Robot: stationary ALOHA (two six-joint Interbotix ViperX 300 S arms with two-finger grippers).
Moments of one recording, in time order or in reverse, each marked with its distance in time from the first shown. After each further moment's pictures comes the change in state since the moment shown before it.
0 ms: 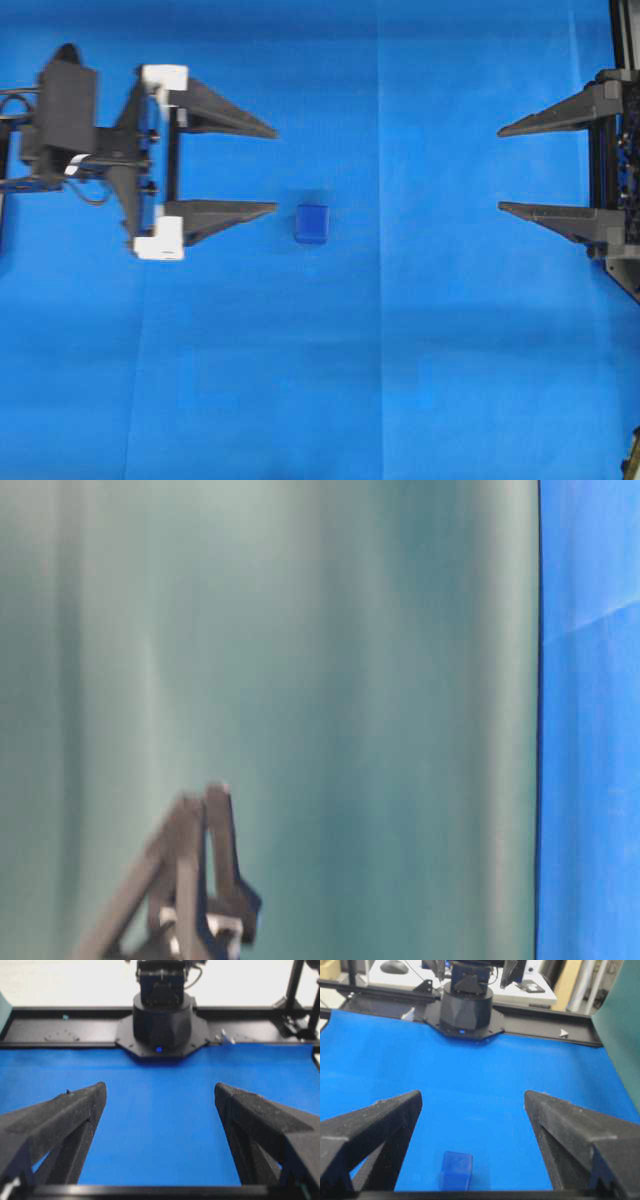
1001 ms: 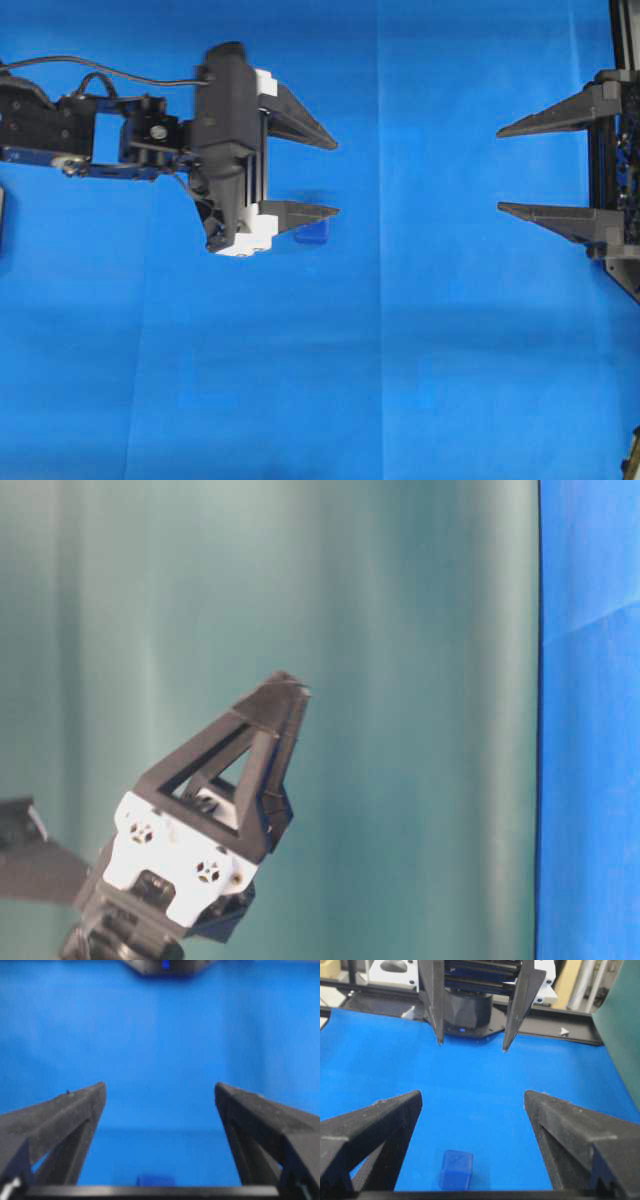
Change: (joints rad) left arm 0.020 0.184 -0.328 0.002 0.581 -0.017; right arm 0.000 0.003 -0.003 0.000 0.009 0.000
